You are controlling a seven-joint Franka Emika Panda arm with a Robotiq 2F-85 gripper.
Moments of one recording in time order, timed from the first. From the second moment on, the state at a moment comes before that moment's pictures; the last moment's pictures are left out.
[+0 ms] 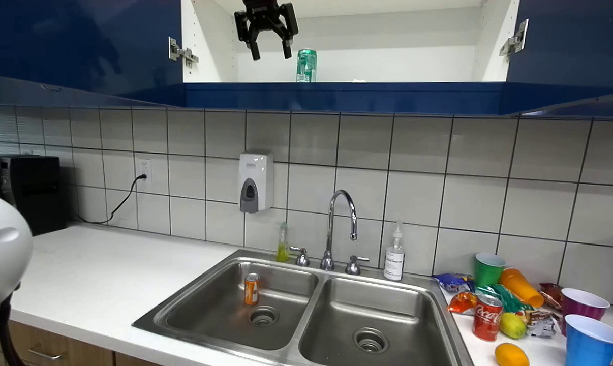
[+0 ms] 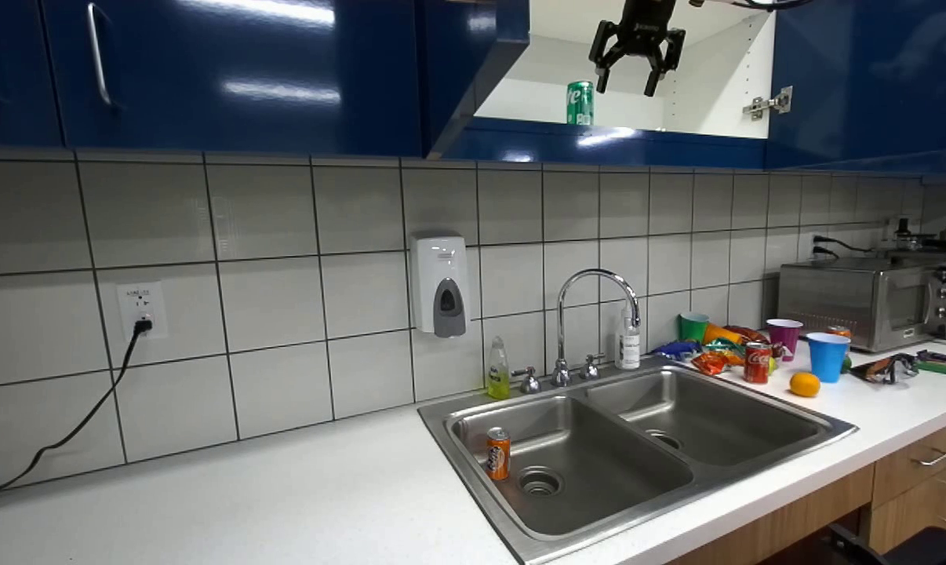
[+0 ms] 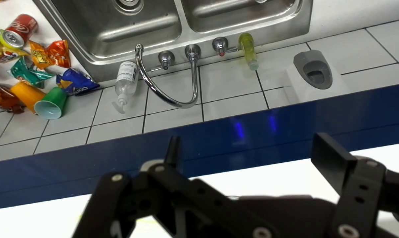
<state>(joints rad) -0.04 -0.31 -0.08 -1.71 -0.05 1.91 0.06</state>
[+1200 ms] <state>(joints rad) -0.05 -0.16 -0.12 -1.60 -0.05 2.08 0.00</state>
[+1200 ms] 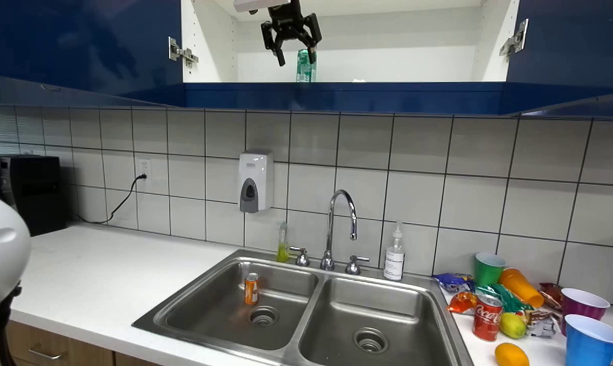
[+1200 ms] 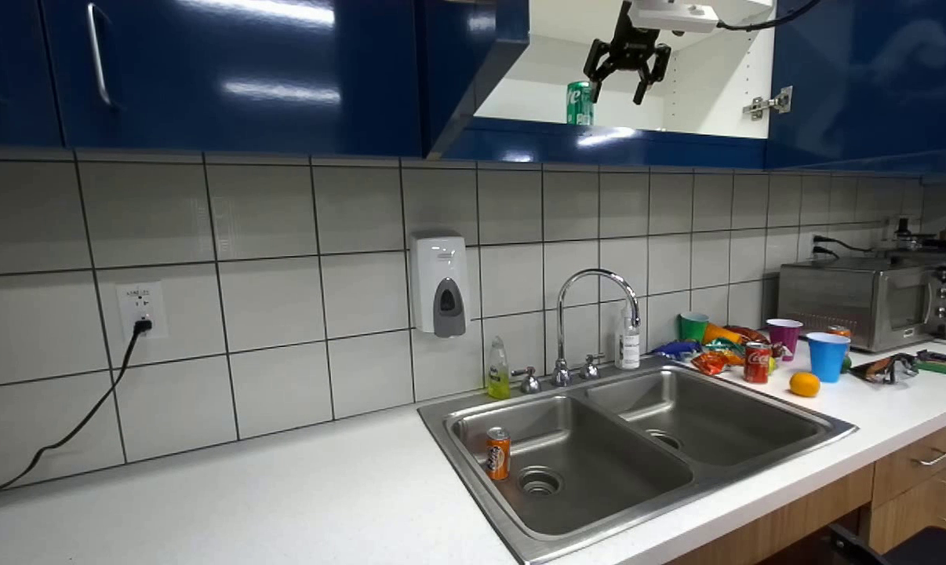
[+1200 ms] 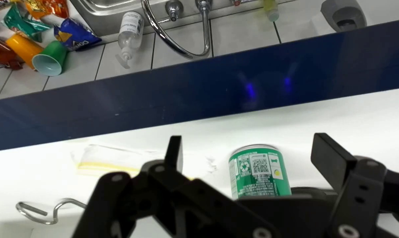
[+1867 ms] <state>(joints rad) -0.05 -0.05 -0.12 -1.49 -0.05 2.15 -0.04</state>
